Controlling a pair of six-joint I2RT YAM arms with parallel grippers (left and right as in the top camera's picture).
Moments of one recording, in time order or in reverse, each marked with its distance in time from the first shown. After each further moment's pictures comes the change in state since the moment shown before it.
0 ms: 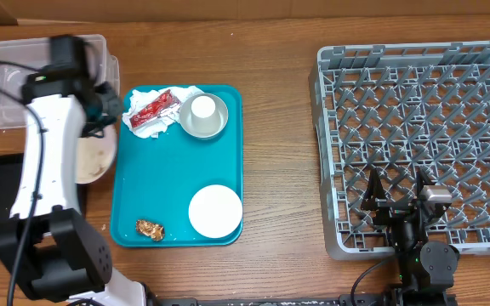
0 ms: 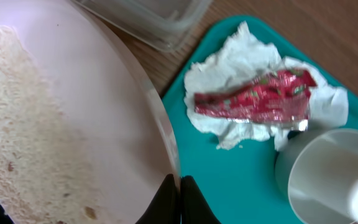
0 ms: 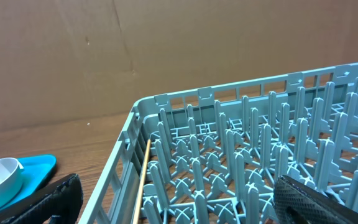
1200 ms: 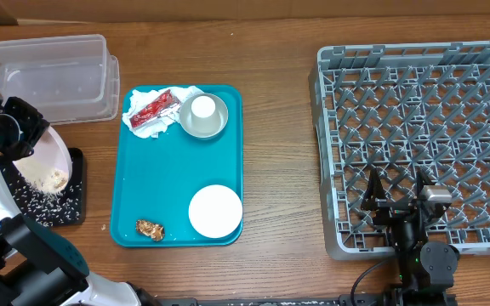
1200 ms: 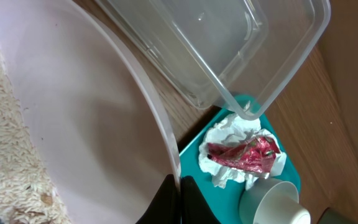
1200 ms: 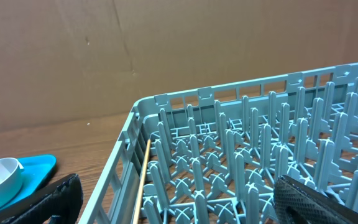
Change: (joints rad) left arm 0.408 0.000 0.000 0.068 0.375 0.029; right arm 0.000 0.000 0.000 0.000 0.000 -0.001
